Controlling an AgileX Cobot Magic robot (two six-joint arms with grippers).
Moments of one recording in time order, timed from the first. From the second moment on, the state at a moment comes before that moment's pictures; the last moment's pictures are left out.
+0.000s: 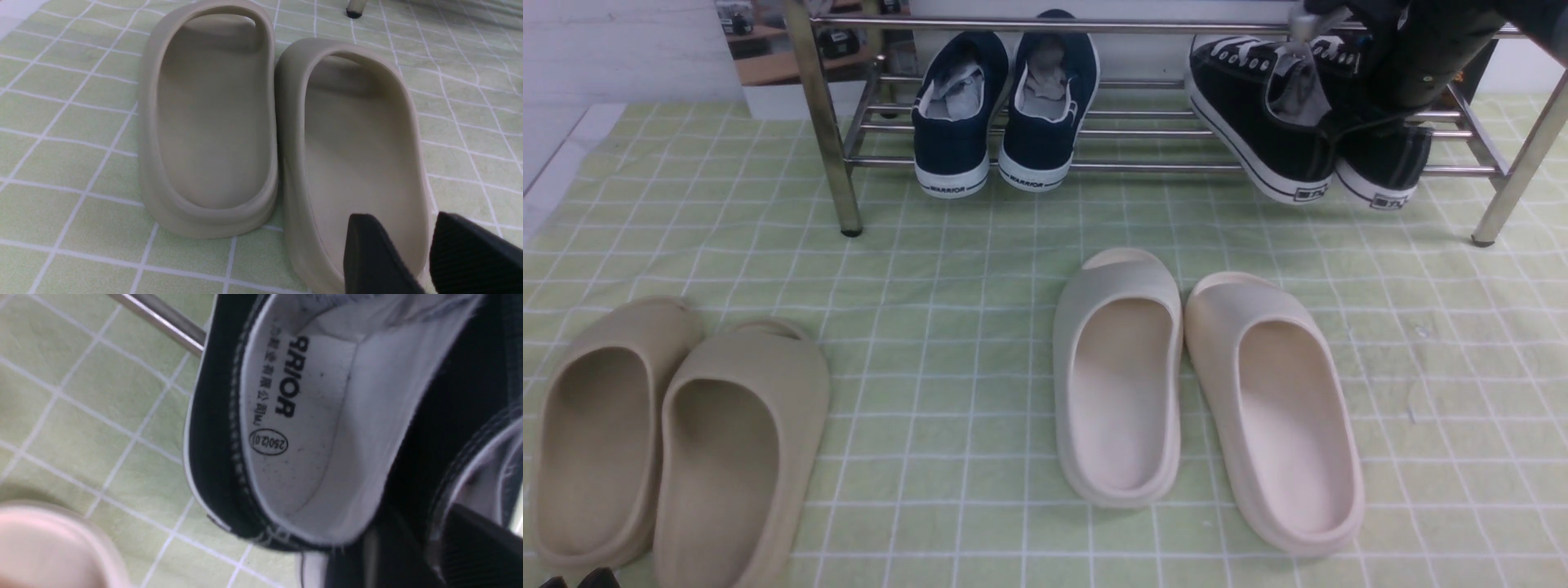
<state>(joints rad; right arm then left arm) 0.13 2.20 -2.19 -0.04 1.05 -0.36 0.02 -0.01 0.03 -0.03 0.38 -0.19</state>
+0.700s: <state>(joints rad) 0.13 1.52 -1.76 0.06 1.25 -0.18 0.02 -0.01 0.03 -0.03 0.38 -0.19</state>
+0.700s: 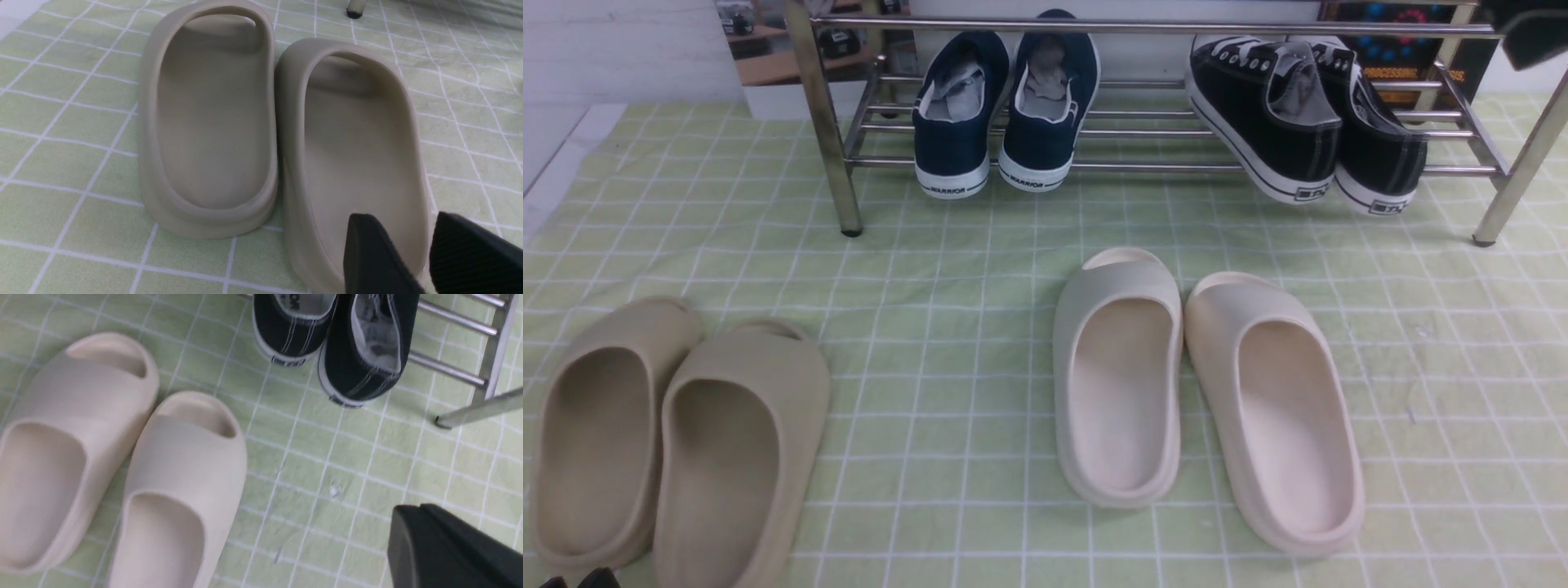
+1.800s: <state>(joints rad) 0.13 0.22 -0.69 0.26 0.80 -0.14 0.02 -0.01 0.03 -0.03 0.38 -0.19</state>
